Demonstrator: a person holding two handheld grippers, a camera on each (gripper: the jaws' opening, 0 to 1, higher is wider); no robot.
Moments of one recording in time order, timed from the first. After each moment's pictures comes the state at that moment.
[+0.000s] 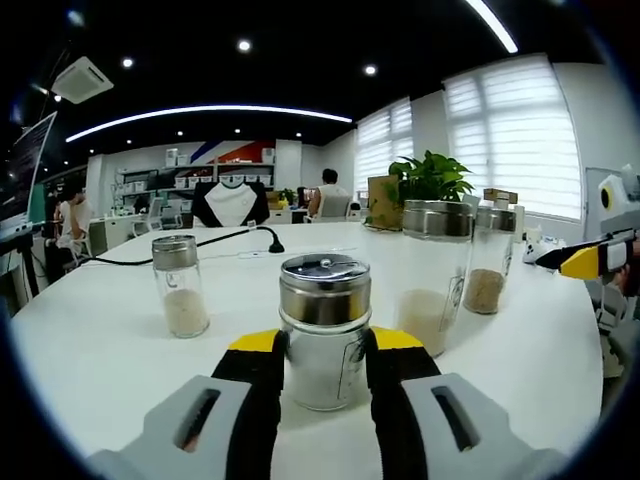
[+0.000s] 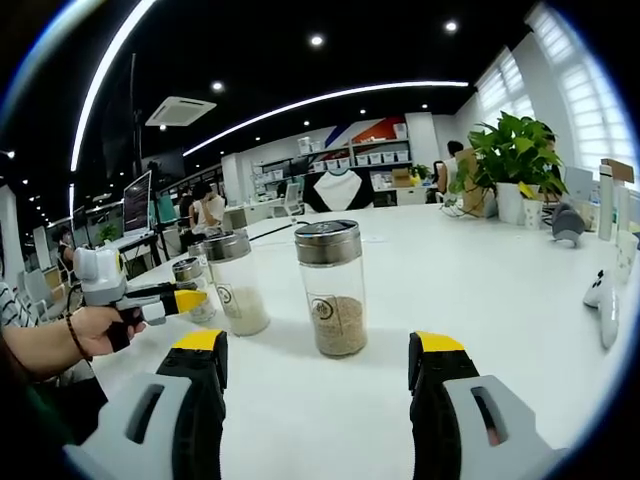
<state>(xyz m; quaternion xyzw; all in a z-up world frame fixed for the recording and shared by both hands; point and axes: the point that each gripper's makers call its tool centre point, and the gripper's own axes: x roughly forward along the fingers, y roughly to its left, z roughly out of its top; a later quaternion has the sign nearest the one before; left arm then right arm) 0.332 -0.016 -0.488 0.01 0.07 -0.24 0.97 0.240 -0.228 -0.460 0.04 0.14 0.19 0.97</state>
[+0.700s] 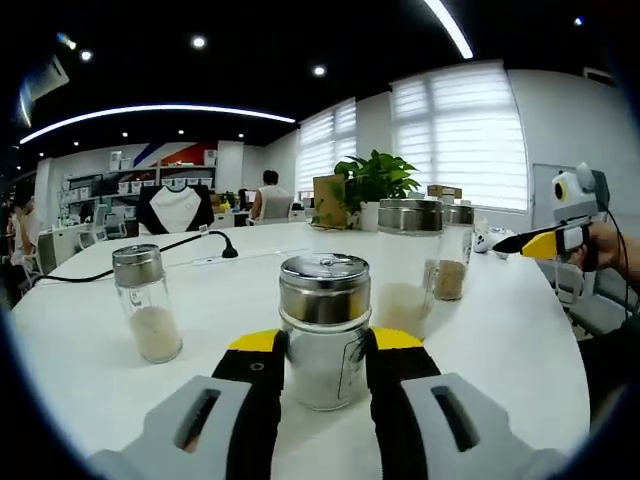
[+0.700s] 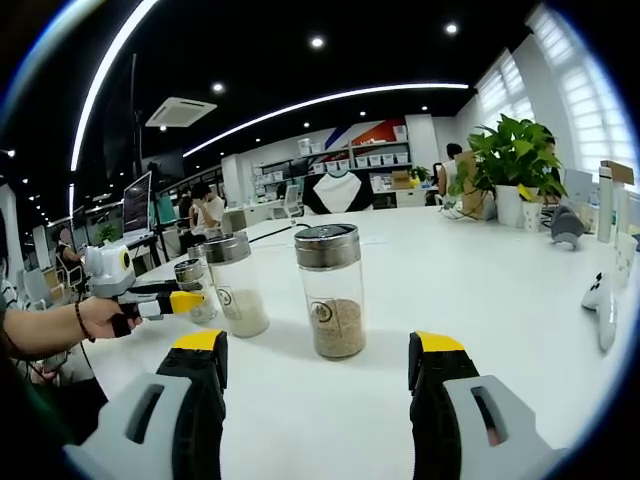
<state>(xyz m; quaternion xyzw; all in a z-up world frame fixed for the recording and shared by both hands) 0.336 -0.021 -0.489 0.02 0.07 -0.38 0.92 0.237 -0.228 -0.458 0.04 0.14 0.18 0.97</state>
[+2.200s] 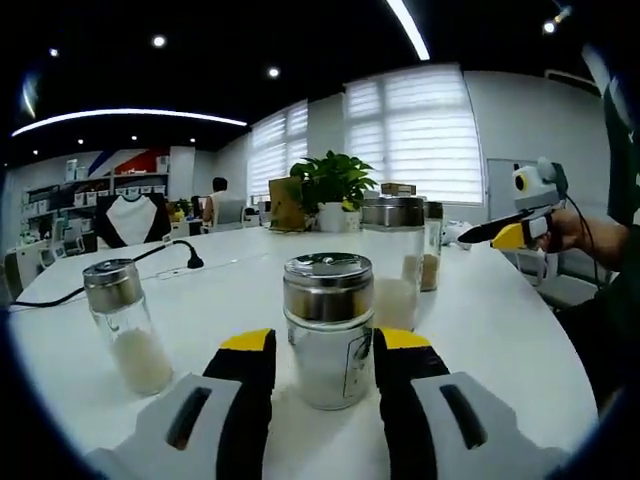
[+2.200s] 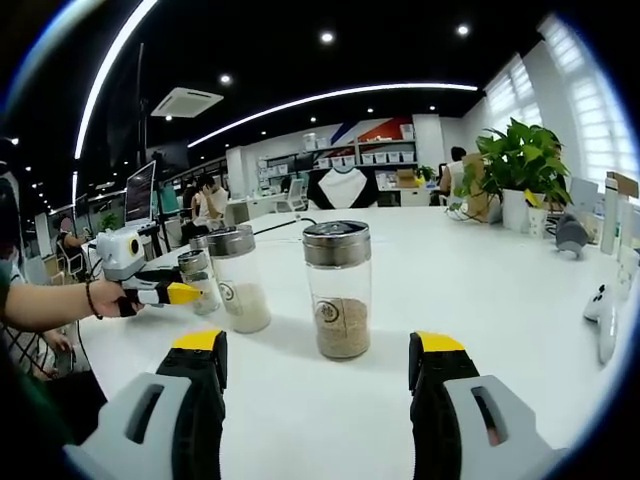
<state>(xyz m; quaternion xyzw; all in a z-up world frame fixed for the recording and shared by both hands) 0.338 -0.021 -0.484 0.03 0.05 -0.46 0.88 0.249 -0.229 -0.463 0.02 0.14 0.19 0.97</state>
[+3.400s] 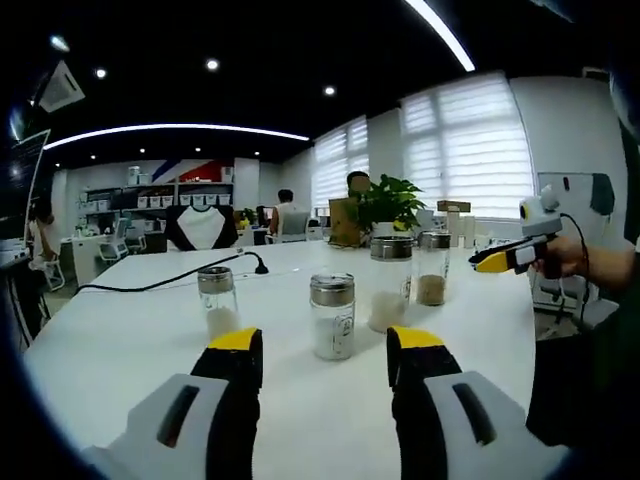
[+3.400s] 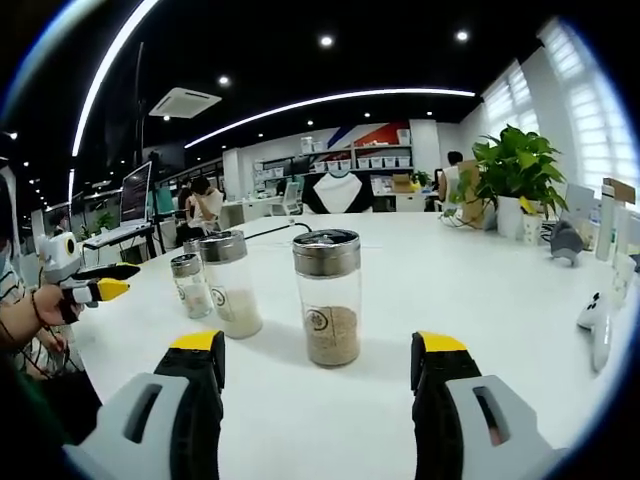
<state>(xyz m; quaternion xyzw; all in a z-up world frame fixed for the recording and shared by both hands) 0.260 0.050 -0.449 0.01 0.04 -0.32 0.95 0.251 -0.233 -0.457 0.01 0.13 0.18 0.97</state>
